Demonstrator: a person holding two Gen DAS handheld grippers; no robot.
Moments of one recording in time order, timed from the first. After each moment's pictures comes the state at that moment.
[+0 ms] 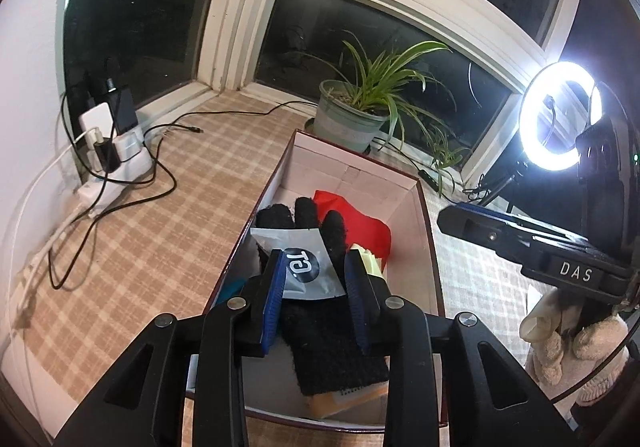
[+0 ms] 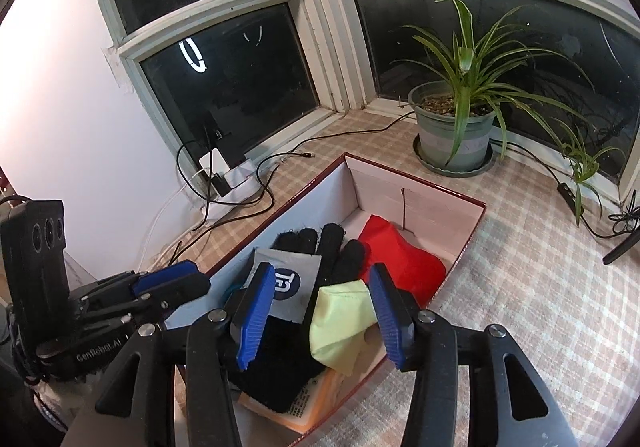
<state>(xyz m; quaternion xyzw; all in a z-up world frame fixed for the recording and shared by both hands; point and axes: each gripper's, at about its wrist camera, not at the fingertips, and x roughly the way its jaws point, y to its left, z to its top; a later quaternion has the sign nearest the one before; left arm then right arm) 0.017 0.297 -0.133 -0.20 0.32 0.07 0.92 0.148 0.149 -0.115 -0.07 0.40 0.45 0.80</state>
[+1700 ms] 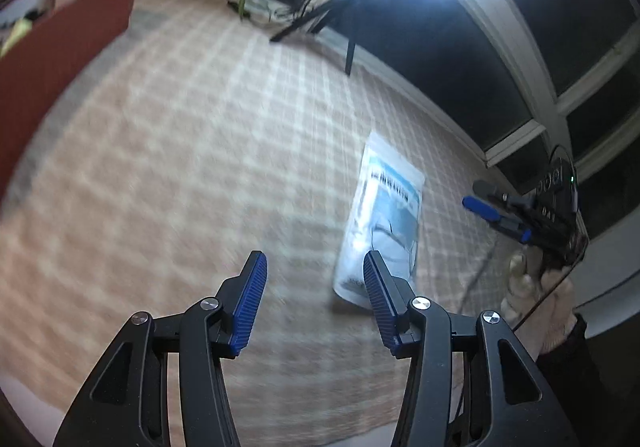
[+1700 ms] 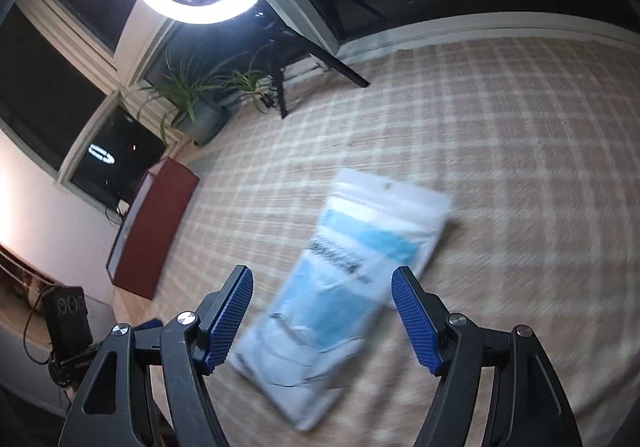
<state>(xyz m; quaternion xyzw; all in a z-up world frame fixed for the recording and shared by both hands) 0.035 -0.033 -0.179 -0.26 0.45 -0.10 0.85 0.215 -0.381 -0.179 0.12 0.50 0.30 0.80</state>
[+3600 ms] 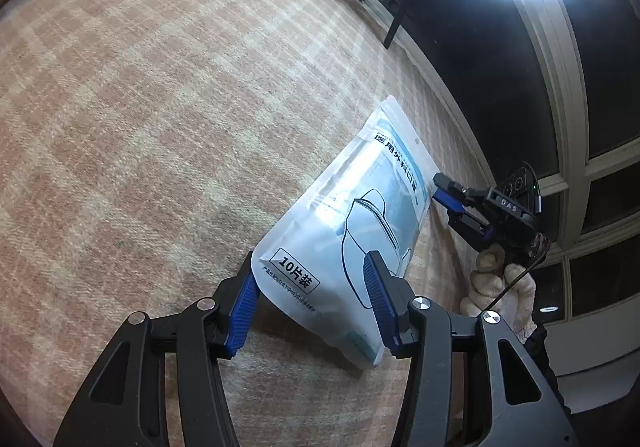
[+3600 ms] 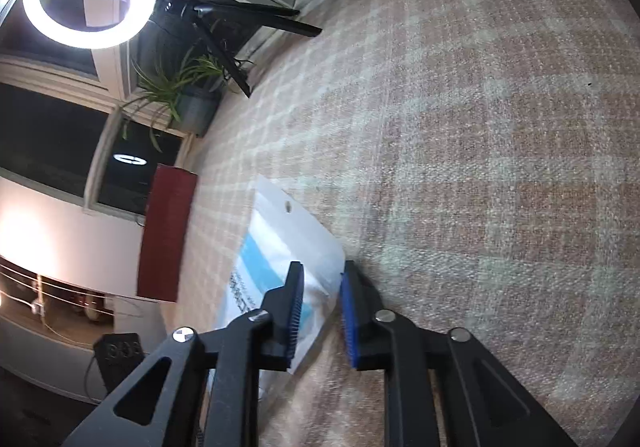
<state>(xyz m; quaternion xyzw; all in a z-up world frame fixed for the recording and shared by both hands) 0.053 -0.091 -0.237 -0.39 0.46 -0.04 0.80 0.313 -0.409 -0.285 0.21 0.58 0.36 0.69</state>
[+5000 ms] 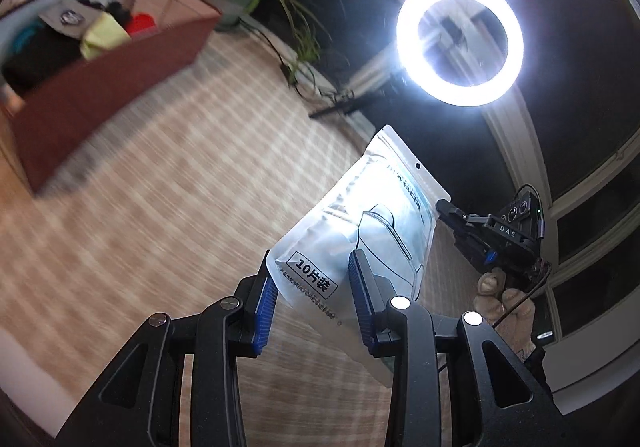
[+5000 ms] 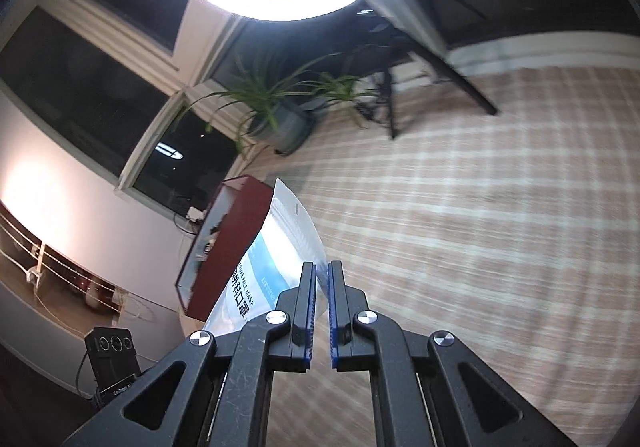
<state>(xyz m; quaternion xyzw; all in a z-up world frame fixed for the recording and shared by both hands) 0.002 0.028 -0.142 -0.38 0.34 -0.03 0.86 0.266 -0.265 -0.144 0.17 0.49 0.42 0.74</state>
